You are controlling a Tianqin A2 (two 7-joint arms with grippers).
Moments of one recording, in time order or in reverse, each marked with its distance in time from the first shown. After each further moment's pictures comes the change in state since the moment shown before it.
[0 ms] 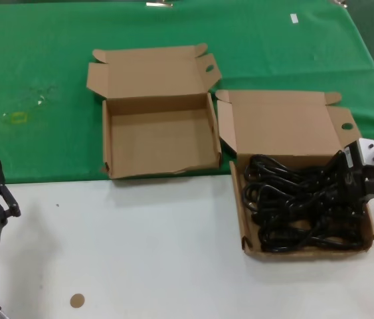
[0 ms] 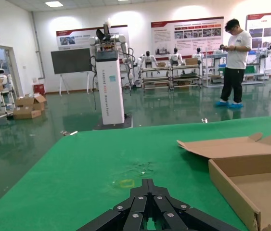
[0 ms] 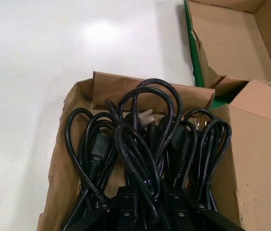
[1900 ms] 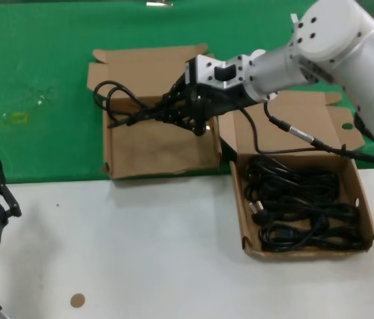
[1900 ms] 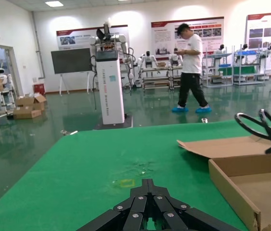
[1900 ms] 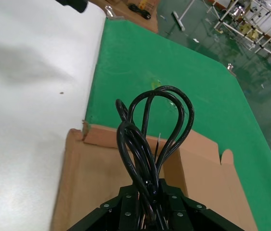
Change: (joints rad) left arm 0.000 0.000 0.000 0.000 0.000 0.000 0.000; right arm 0.352 -0.581 -0.053 -0.455 -0.067 0.284 -0.070
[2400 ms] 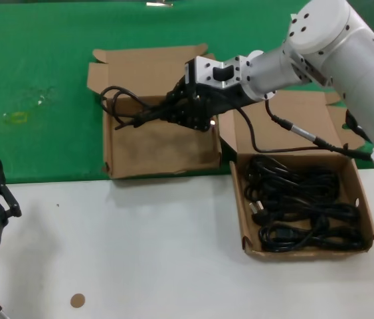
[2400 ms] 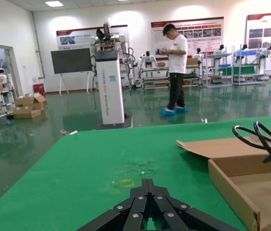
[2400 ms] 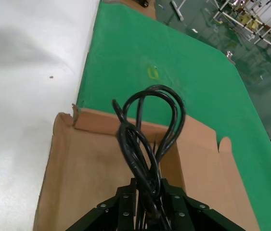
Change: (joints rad) left arm 0.000 0.000 0.000 0.000 0.000 0.000 0.000; right arm 0.103 -0.101 0.026 -0.324 0.032 0.070 -0.186
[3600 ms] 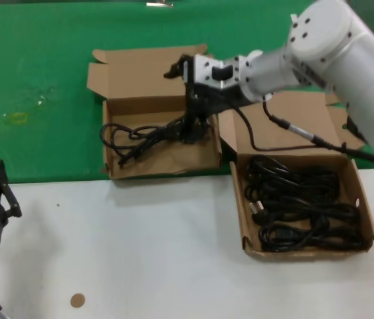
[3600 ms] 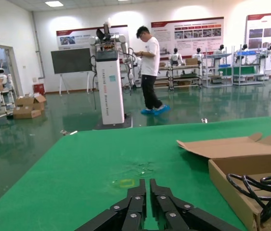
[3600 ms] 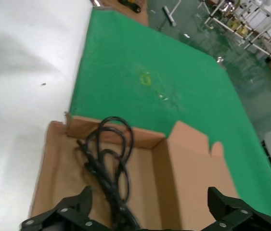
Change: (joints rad) left arm 0.000 0.000 0.000 0.000 0.000 0.000 0.000; right arm -0.055 0.030 0.003 0.124 -0.010 0.014 0.065
